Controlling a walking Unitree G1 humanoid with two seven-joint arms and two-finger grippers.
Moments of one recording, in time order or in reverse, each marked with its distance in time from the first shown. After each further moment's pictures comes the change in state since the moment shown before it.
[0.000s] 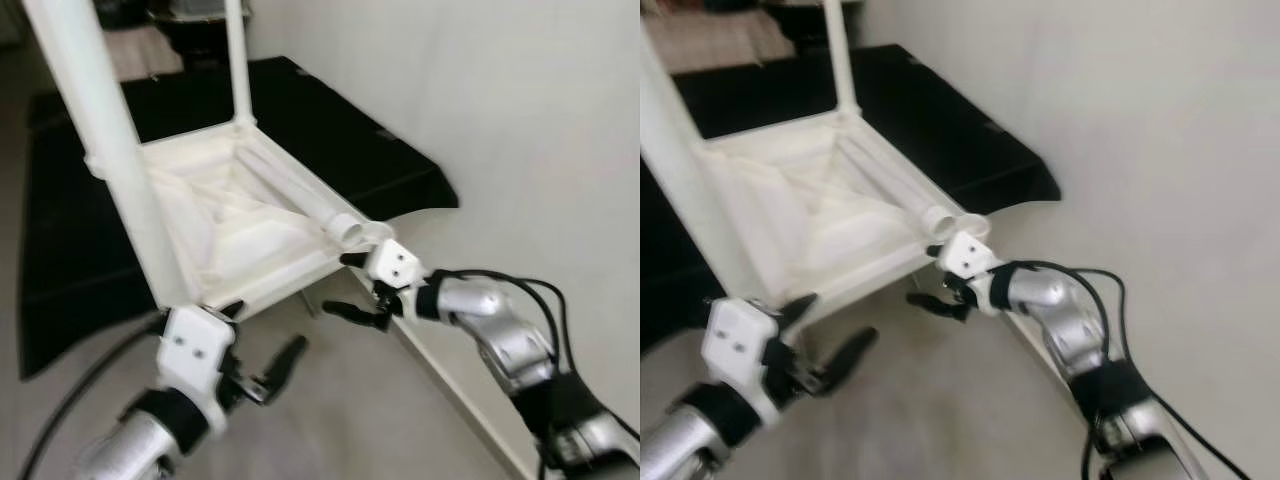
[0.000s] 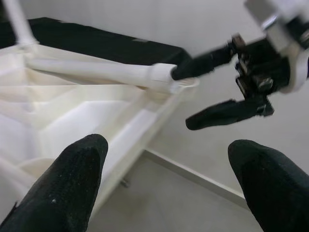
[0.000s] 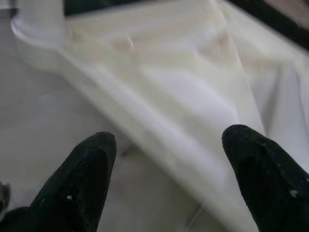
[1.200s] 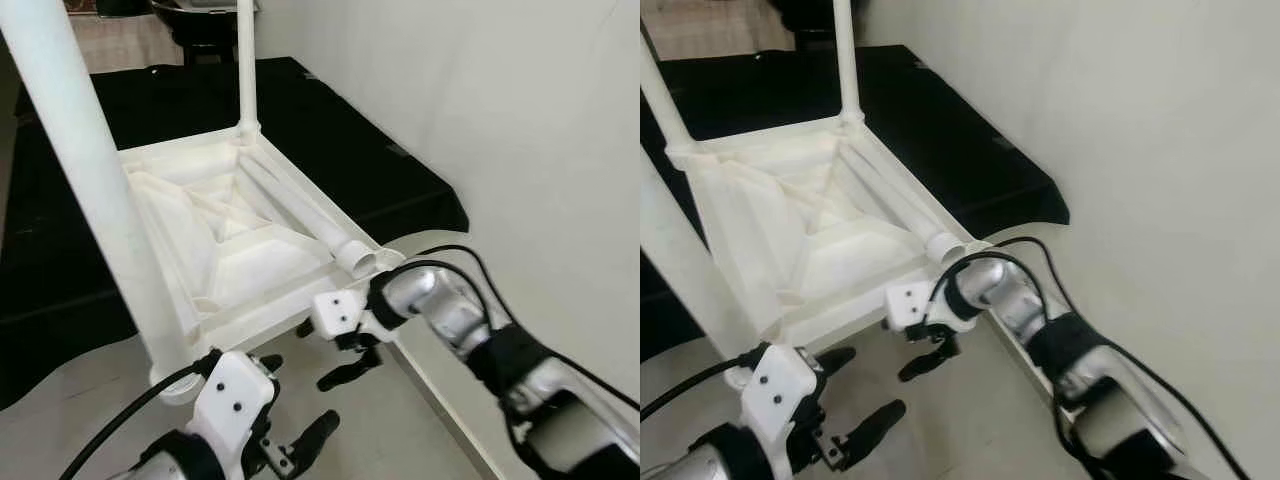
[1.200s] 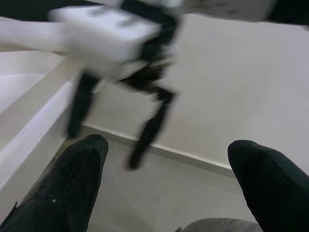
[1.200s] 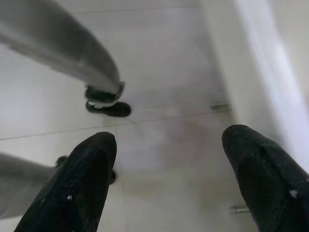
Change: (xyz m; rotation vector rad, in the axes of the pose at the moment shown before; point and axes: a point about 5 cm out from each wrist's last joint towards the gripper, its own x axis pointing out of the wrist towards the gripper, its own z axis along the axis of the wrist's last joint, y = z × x) left arm -0.018 -0.038 -0.010 0.002 0.143 -0.247; right arm 0.074 0.023 0.020 -0.284 0.265 0.666
